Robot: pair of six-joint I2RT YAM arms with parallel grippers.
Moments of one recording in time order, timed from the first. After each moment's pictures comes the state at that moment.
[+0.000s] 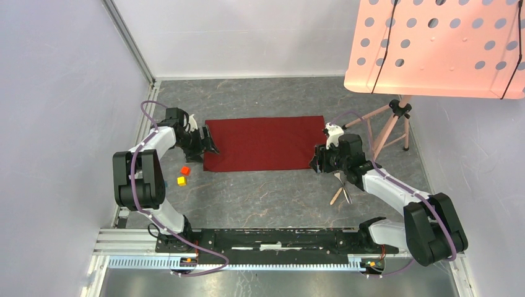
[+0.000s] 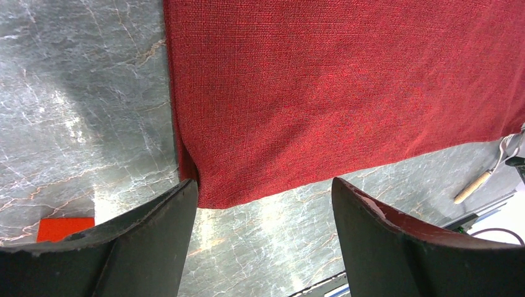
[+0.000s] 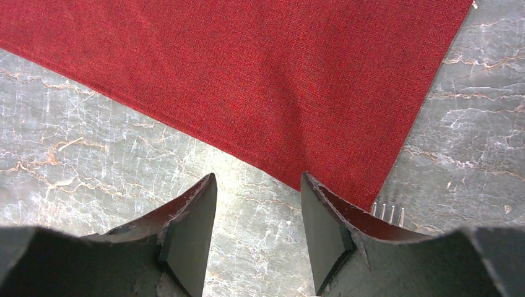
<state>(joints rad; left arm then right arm) 0.07 1.65 1.02 -0.62 0.43 -0.23 0.33 1.23 0.51 0.04 -0.25 0.15</state>
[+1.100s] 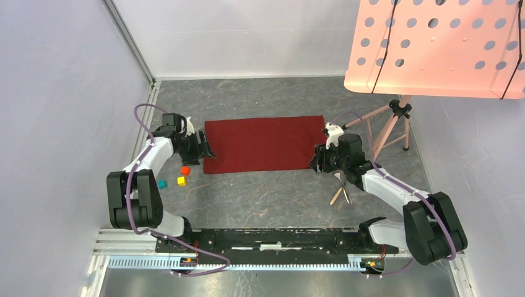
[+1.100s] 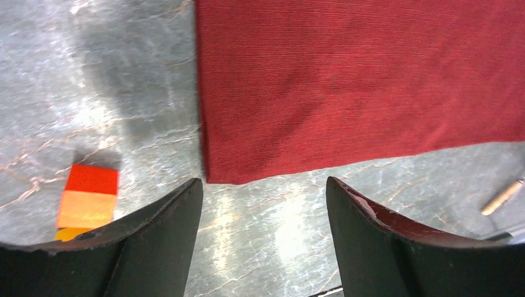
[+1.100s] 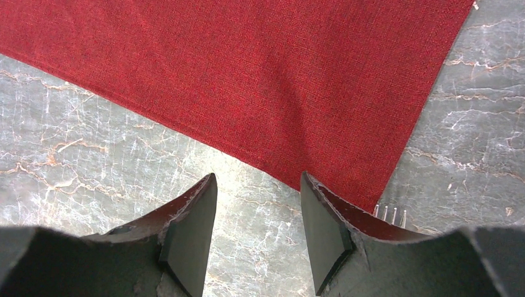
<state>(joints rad) 0.07 1.46 0.91 -0.59 0.36 -0.23 0.33 1.23 0.51 0.04 -0.25 0.15</state>
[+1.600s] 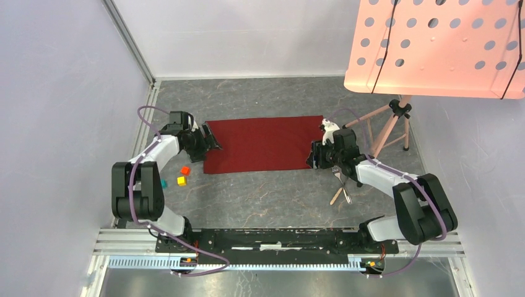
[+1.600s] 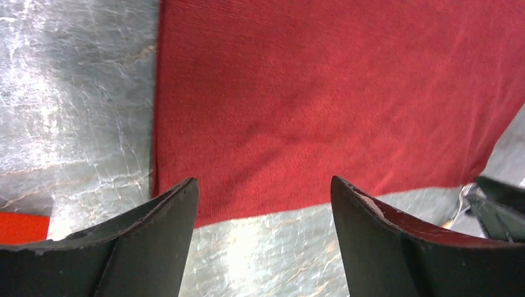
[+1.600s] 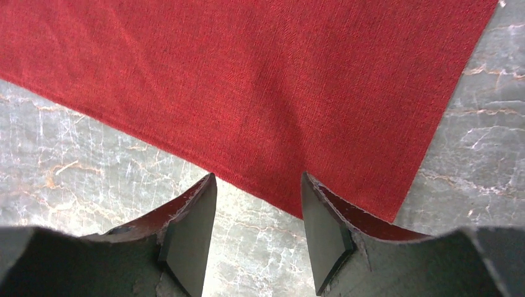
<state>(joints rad) 0.01 1.52 0.91 -0.45 0.34 -0.45 0.33 1.38 0.57 0.06 -0.26 0.20</state>
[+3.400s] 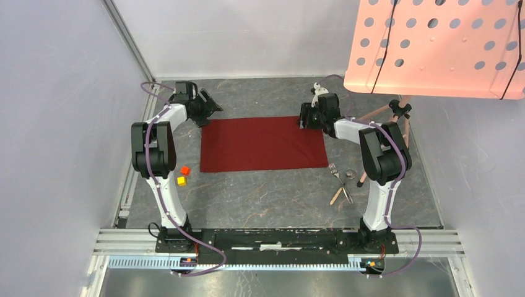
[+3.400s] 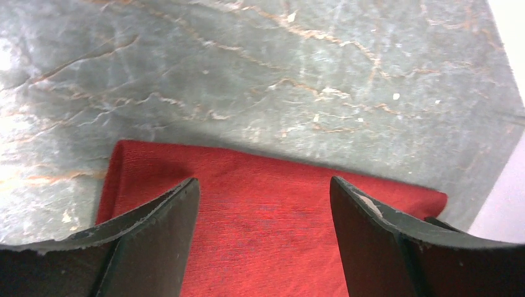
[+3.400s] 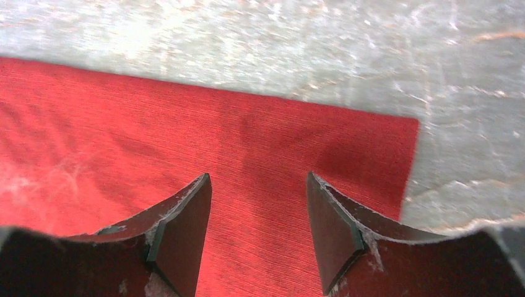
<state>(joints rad) 0.01 2.04 1.43 -0.28 0.26 -0.68 0.29 1.98 1.19 0.12 -0.12 0.24</state>
